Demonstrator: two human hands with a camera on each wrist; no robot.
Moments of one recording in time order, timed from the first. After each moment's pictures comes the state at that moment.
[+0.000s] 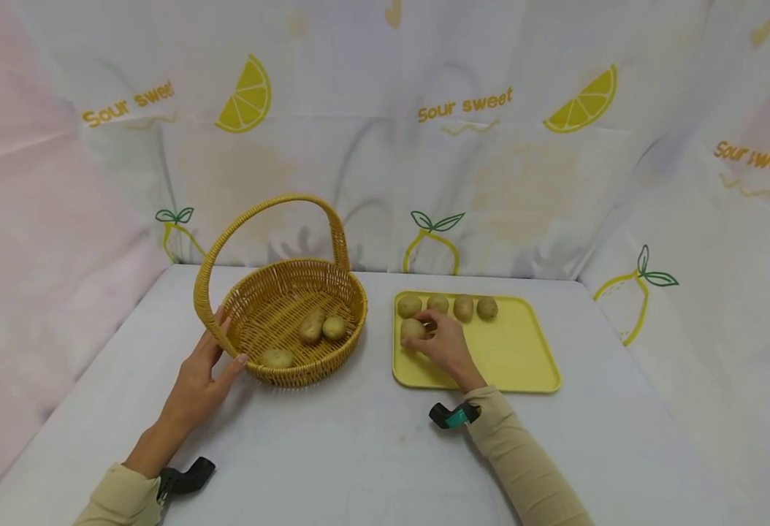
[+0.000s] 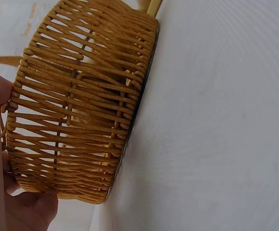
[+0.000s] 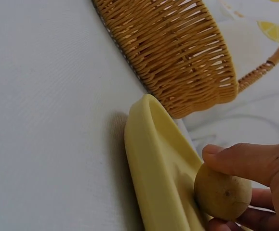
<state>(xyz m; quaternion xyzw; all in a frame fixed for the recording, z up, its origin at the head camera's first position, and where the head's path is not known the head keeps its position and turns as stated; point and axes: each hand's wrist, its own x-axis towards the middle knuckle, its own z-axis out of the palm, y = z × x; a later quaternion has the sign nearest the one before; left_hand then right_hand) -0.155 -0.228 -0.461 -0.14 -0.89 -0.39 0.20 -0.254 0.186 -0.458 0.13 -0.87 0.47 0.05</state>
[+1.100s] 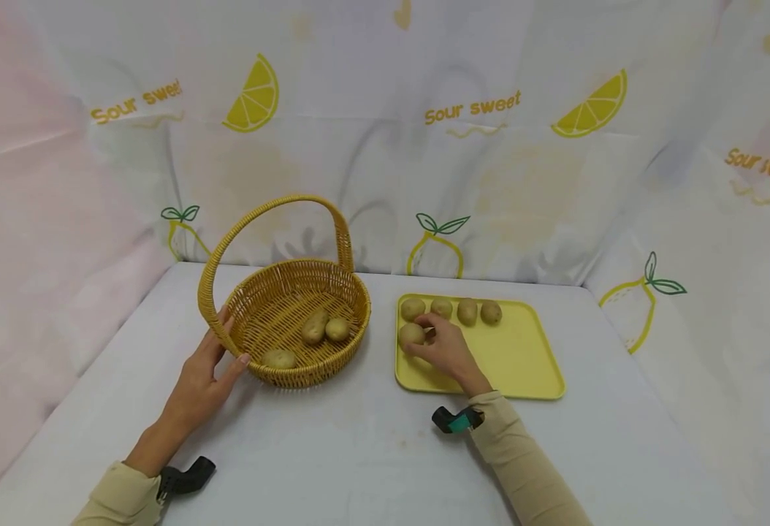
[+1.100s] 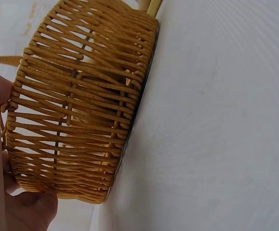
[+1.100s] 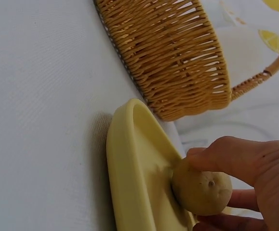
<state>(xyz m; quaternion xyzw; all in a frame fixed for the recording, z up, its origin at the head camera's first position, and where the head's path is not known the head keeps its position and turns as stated) -0.154 -0.228 -0.462 -0.14 -0.89 -0.38 0.20 -0.252 0.190 -0.452 0.19 -0.89 0.42 0.02</state>
